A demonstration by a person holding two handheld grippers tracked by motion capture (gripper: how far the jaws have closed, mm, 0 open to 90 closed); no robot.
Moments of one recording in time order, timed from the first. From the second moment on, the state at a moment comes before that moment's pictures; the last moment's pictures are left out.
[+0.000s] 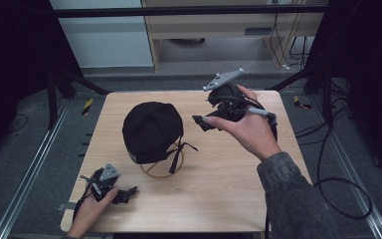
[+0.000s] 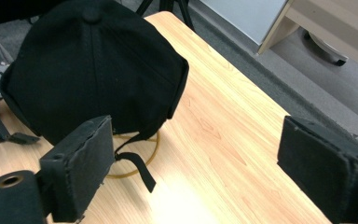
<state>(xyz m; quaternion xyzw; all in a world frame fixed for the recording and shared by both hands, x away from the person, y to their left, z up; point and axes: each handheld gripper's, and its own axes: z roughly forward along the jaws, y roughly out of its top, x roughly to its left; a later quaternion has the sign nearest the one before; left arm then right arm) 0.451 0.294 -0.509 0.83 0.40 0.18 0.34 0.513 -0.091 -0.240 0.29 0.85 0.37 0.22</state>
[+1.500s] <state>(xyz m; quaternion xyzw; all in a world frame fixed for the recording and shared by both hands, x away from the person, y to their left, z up) 0.451 0.294 -0.509 0.83 0.40 0.18 0.34 0.483 -0.173 -0.364 0.36 0.84 0.34 0.23</state>
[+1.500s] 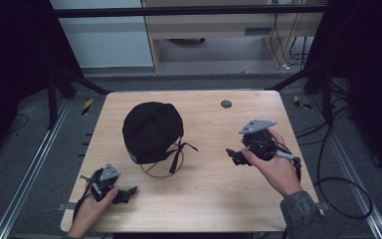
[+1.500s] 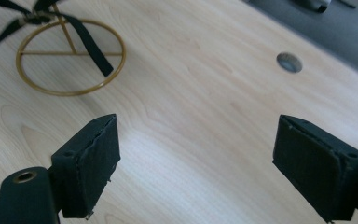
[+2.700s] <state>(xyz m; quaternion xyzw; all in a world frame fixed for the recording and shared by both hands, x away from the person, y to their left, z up) 0.451 0.294 -0.509 0.83 0.40 0.18 0.34 0.471 -0.175 -0.506 0.43 0.82 0.33 0.18</state>
